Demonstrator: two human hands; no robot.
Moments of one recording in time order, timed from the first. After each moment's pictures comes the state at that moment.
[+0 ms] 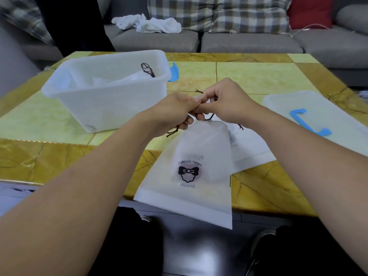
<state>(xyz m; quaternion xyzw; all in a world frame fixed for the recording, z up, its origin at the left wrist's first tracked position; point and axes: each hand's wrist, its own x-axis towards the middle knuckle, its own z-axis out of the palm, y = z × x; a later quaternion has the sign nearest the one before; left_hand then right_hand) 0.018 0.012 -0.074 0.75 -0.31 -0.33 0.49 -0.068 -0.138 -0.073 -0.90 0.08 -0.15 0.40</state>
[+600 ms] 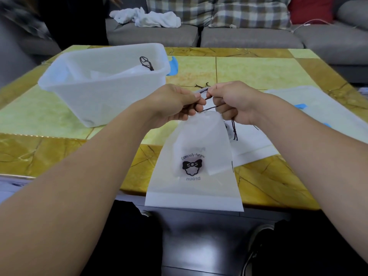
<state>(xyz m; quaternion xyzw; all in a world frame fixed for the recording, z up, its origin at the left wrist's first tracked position) 0.019 0.016 -0.070 0.74 -0.28 -0.34 0.52 -0.070 -0.144 -0.073 -0.72 0.24 -0.02 0.65</state>
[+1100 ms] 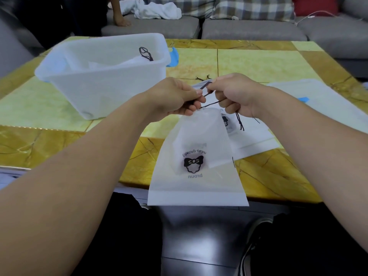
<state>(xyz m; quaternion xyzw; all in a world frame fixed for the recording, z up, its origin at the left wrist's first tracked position) 0.018 0.016 -0.074 0.75 -0.28 -0.33 0.51 -0.071 -0.145 -0.074 -0.76 0.24 -0.02 0.60</state>
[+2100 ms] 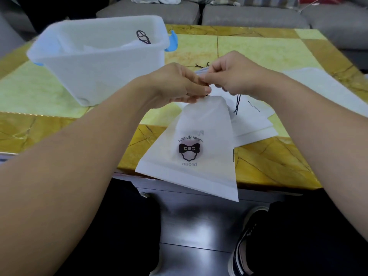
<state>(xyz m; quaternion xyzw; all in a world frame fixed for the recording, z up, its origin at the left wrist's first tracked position) 0.015 0.014 -0.074 0.75 -0.31 -0.34 0.48 -0.076 -0.145 -0.068 -0.91 0.12 -0.06 0.40</state>
